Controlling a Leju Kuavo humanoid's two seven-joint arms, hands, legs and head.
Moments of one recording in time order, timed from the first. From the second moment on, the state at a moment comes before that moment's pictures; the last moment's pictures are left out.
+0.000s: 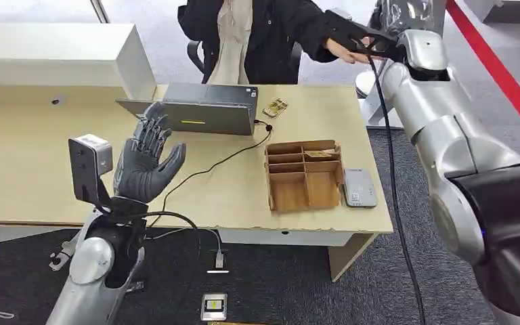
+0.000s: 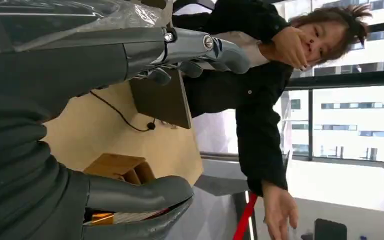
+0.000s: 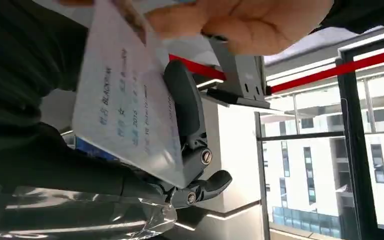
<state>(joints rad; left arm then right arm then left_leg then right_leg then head) -0.37 -0.02 -0.39 -1.65 0.07 0.12 0.00 -1.44 -0.07 0.34 -0.33 1.15 -0.13 0.15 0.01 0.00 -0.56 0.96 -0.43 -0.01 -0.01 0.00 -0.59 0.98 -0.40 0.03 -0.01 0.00</state>
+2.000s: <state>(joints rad) -0.37 0.00 -0.39 -1.60 0.09 0.23 0.01 -1.22 -0.03 0.27 -0.43 0.67 -0.14 -0.23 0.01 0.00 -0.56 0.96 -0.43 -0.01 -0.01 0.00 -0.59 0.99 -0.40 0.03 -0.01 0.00</state>
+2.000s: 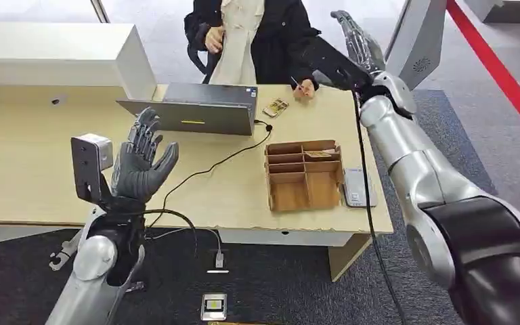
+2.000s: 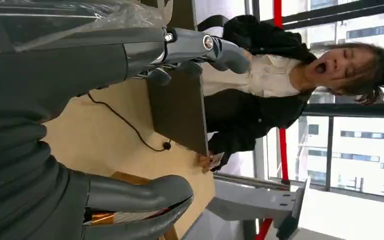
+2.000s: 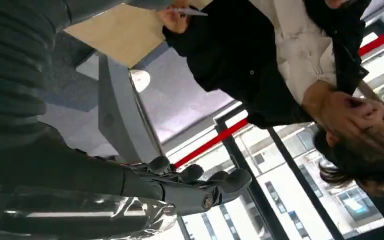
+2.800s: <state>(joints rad) -0.31 0.02 -0.35 -1.76 0.05 0.20 0.09 -0.90 -0.05 0.38 -0.83 0.56 -0.05 -0.02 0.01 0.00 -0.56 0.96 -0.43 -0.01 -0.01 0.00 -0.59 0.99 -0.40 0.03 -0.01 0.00</state>
